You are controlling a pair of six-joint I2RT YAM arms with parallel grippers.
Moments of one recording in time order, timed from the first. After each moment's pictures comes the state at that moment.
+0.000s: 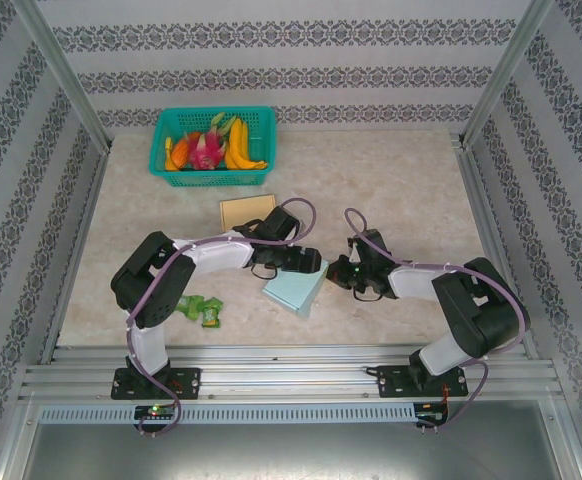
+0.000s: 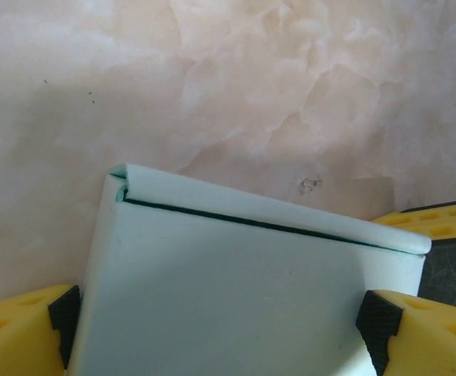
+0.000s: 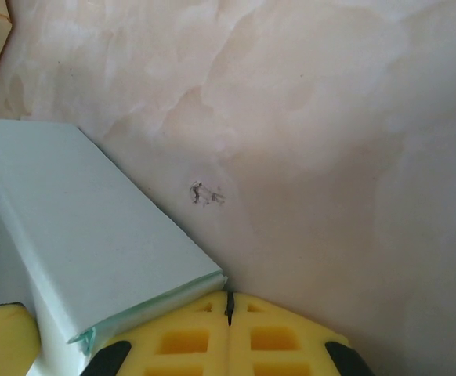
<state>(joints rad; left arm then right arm) -0.71 1.88 1.14 -0.26 0.27 -0.58 0.43 1.54 0.50 0.13 -0.40 0.85</state>
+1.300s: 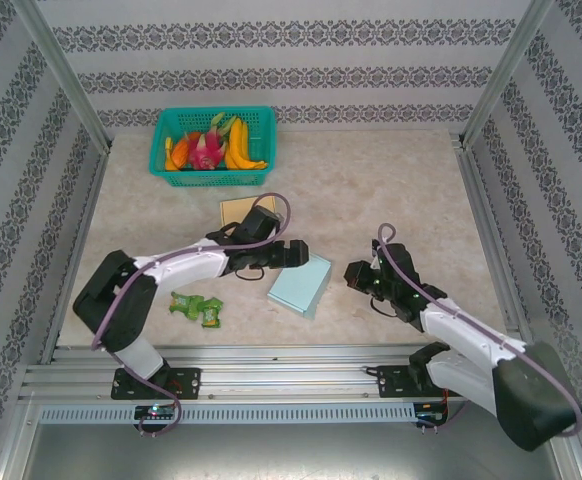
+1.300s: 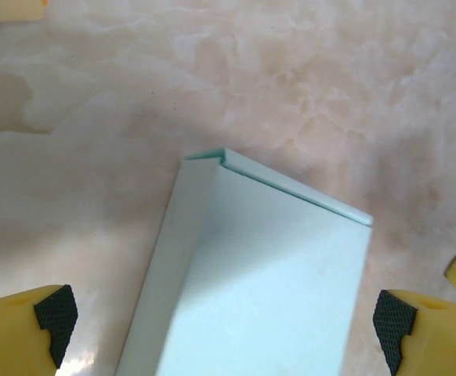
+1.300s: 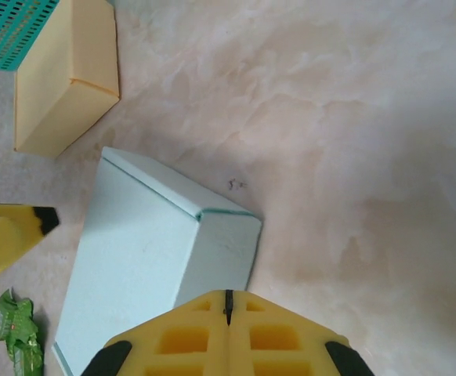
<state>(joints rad) -0.67 1.62 0.97 -0.23 0.19 -0.71 0.43 0.99 0.33 -0.05 -0.22 0.83</state>
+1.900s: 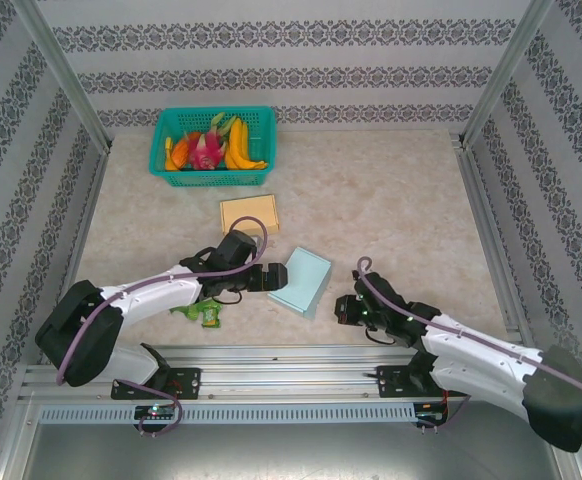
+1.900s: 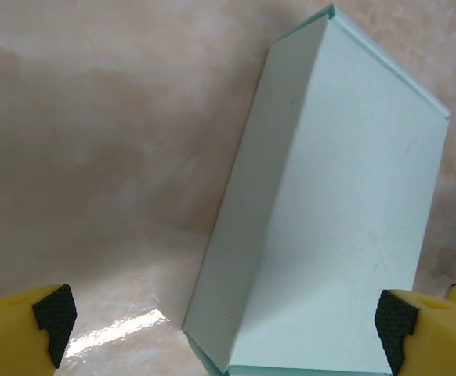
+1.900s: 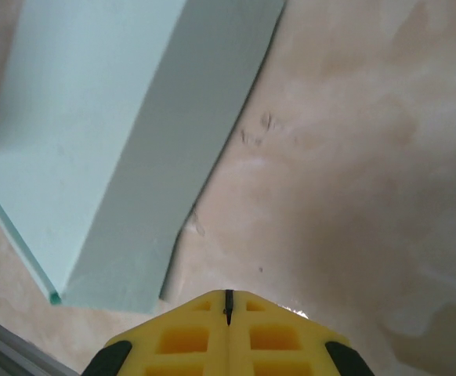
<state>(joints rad) -0.67 1.40 0.70 -0.21 0.18 -0.71 0.80 0.91 0.28 -0.23 -0.06 0.89</state>
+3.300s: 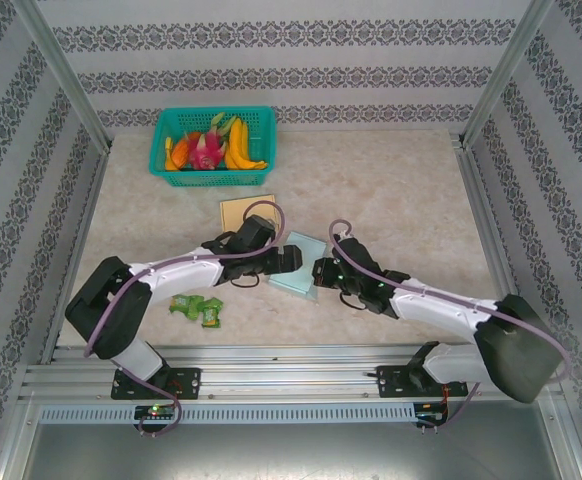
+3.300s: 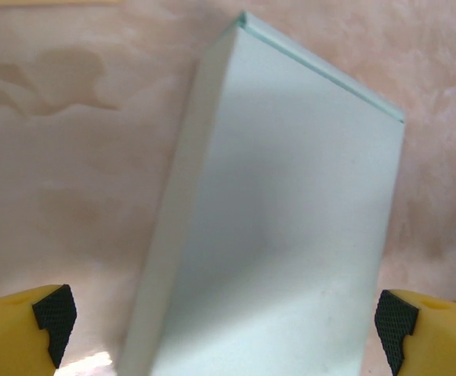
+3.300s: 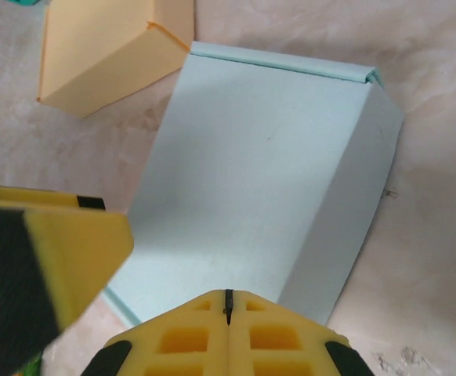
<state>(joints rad) -0.68 1.58 0.89 -0.20 0.09 -0.76 0.73 1.24 0.53 0.00 -0.02 0.85</state>
